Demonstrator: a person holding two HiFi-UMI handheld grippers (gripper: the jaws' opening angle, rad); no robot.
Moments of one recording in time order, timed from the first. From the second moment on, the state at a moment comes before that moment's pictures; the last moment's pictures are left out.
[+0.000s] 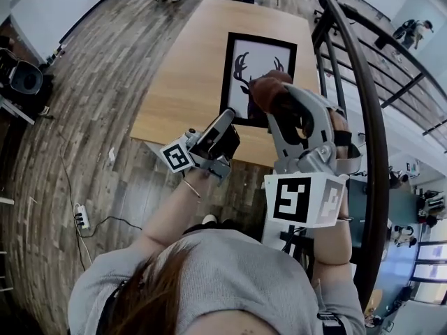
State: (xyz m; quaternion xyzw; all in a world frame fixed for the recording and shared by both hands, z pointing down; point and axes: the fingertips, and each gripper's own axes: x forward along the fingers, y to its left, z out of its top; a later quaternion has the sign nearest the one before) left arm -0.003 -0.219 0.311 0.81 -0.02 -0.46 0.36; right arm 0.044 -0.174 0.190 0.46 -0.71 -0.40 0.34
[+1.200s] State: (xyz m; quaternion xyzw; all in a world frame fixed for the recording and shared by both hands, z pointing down) left arm 0.018 -0.186 0.300 0.83 0.01 -0.44 0.36; right arm 0.071 -0.264 0.197 0.50 -0.62 -0.42 0.44
